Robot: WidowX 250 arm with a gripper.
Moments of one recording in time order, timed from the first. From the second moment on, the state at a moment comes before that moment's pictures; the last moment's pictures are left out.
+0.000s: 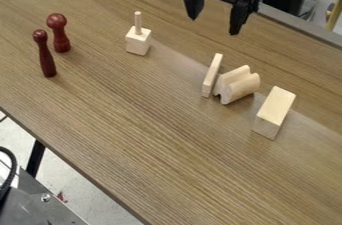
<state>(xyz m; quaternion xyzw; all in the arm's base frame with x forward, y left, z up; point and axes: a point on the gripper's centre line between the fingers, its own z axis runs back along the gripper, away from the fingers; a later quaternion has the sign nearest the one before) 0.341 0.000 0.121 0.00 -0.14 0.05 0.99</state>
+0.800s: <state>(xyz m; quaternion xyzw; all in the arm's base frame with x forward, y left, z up) 0.383 0.081 0.096 0.02 -0.09 0.18 0.98</state>
